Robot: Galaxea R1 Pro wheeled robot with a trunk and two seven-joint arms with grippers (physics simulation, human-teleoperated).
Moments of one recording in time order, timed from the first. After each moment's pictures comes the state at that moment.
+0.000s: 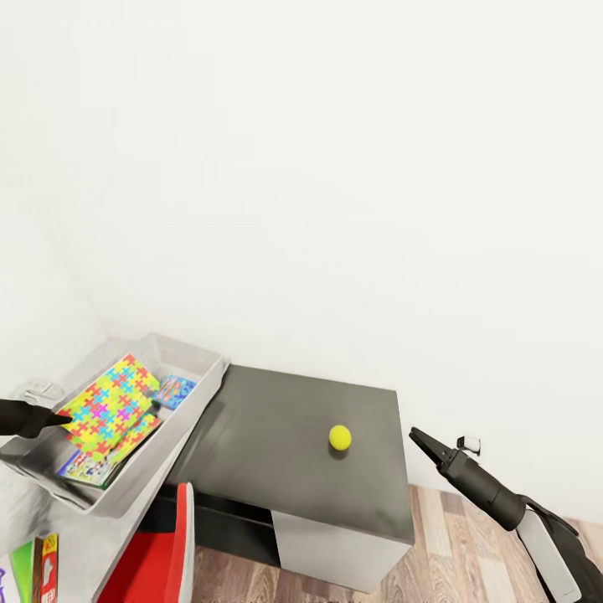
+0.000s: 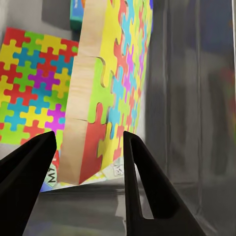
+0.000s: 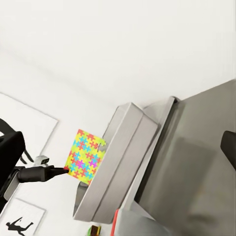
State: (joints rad) left arm -0.73 0.68 0.26 -0.95 -0.47 0.71 -1.38; right arm -0.28 -0.23 -0.21 -1.08 -0.78 0.55 1.08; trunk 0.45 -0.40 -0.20
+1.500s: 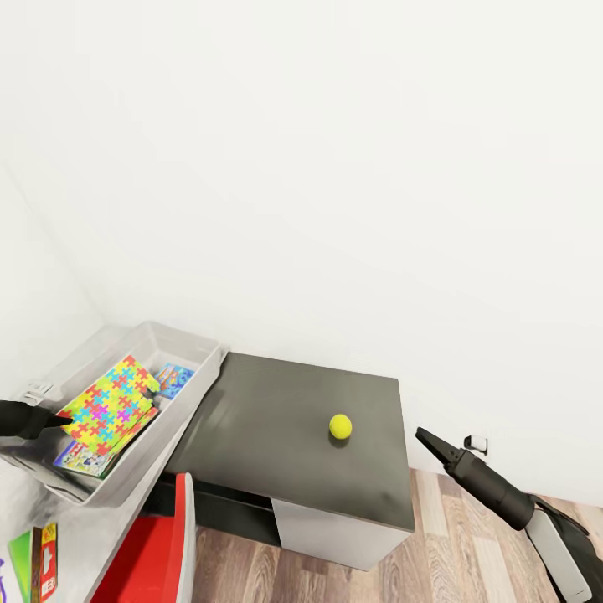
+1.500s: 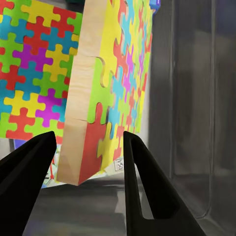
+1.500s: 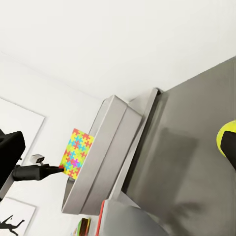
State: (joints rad) left arm -0.73 0.68 0.26 -0.94 -0.47 0.70 -1.38; right arm -0.28 -0.26 -0.21 -1.08 -0.78 0.55 1.08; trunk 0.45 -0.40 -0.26
